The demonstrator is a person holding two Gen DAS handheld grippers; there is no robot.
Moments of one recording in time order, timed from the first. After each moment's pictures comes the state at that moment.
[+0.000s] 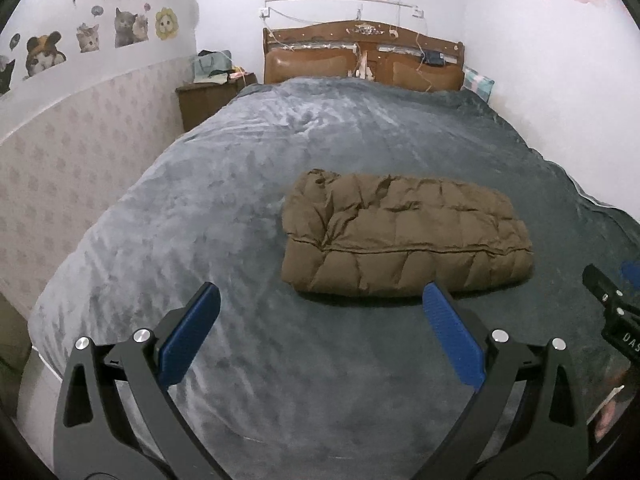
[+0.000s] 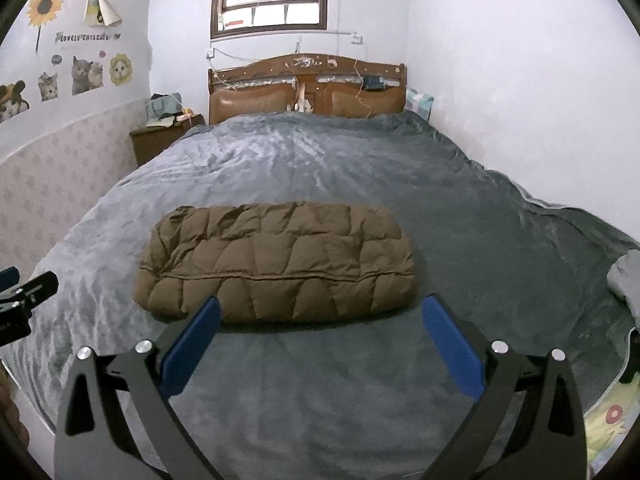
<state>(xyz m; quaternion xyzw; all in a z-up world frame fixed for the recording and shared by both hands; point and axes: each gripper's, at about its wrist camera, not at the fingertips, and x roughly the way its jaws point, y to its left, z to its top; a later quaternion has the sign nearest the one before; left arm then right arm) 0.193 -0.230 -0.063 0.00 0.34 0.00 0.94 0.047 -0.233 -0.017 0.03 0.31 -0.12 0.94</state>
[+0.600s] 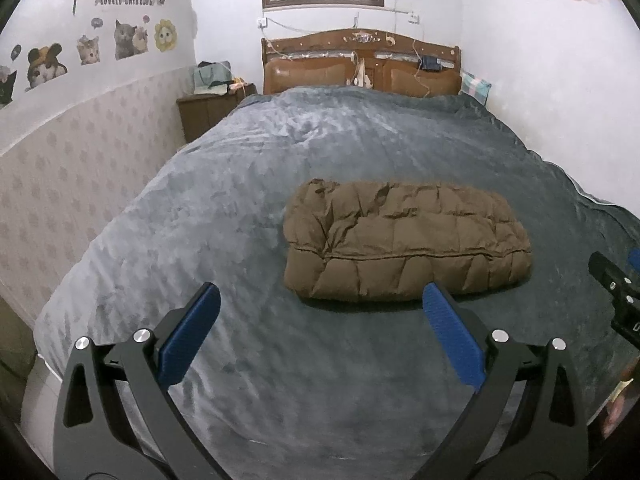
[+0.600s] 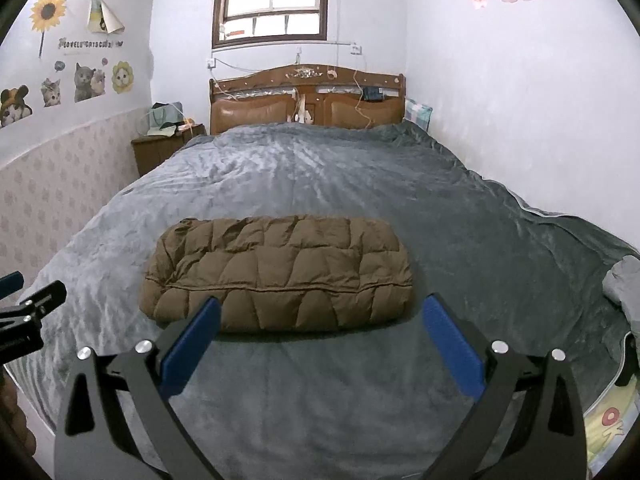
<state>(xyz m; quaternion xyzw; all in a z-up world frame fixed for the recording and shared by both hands) 0.181 -0.233 -0.054 0.01 0.32 0.01 0.95 0.039 -0.229 0.000 0.03 0.29 -0.12 0.95</state>
